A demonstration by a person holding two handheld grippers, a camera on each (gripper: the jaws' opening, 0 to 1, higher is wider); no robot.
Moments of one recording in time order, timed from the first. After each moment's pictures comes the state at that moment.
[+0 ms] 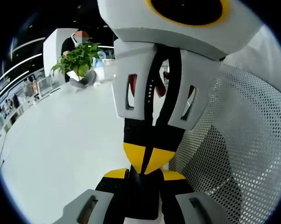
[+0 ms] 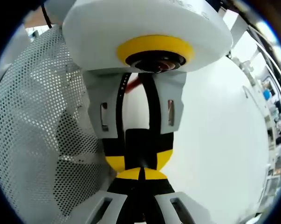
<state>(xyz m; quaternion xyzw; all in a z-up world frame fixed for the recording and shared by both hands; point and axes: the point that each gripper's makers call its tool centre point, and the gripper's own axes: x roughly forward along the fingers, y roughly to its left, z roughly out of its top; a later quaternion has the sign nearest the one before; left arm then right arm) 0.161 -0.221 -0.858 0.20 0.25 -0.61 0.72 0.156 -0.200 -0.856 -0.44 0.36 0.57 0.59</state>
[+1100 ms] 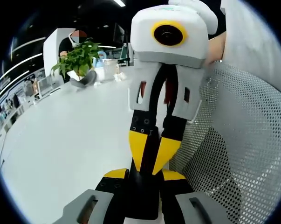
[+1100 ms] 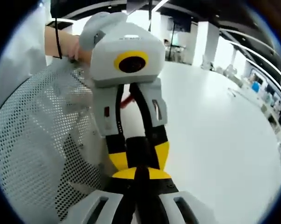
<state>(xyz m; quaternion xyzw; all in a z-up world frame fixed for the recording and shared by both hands) 0.162 -0.220 -0.857 0.20 0.25 -0.61 0.72 0.153 -0.198 -0.848 -0.28 0.29 0.62 0.68</state>
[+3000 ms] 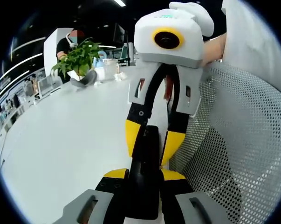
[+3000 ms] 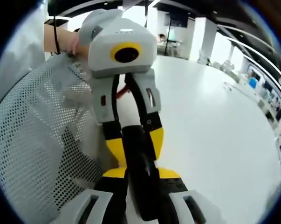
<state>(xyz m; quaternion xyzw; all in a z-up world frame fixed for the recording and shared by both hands) 0.161 -0.220 -0.858 0.20 0.25 -0.61 0.72 0.157 -0.218 -0.853 -0.29 0.31 0.59 0.68</state>
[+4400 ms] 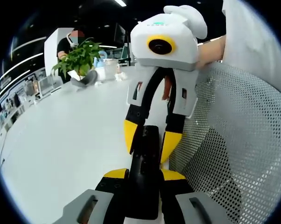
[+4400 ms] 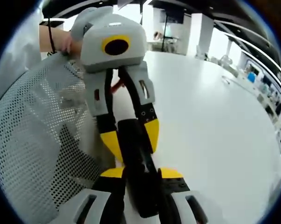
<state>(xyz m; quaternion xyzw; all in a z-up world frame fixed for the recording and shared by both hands) 0.162 -0.220 -0.858 0.20 0.25 -0.61 0.73 0.161 -0.225 -0.860 -0.29 0.33 0.58 0.68</state>
